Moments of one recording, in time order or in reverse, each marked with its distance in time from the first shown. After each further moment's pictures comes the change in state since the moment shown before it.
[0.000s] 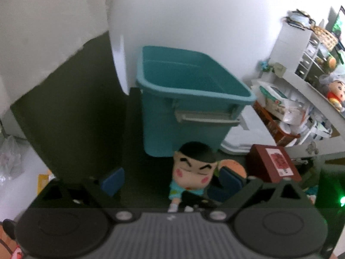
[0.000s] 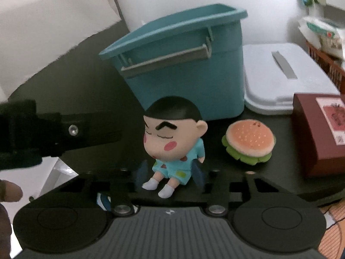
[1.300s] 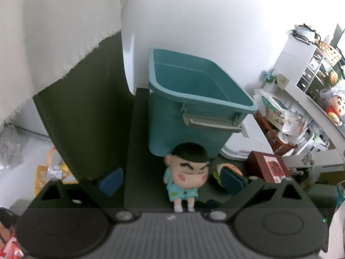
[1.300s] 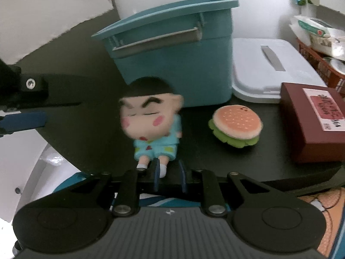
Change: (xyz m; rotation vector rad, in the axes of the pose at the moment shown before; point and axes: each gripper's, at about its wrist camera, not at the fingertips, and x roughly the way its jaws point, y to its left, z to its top) left arm -0.016 0.004 -0.002 -0.065 -0.011 -0.007; right arm -0.003 0.000 -0.013 -0.039 0.036 -0.108
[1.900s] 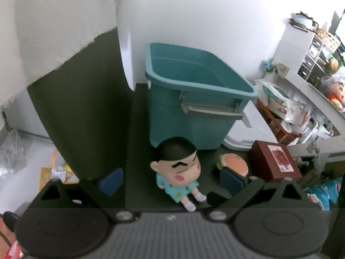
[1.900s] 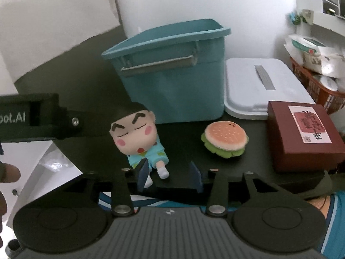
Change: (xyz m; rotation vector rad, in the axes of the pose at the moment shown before) left arm 0.007 -0.002 -0.010 0.038 0.011 0.019; right arm -0.027 0.000 -0.006 -0.041 -0.088 0.004
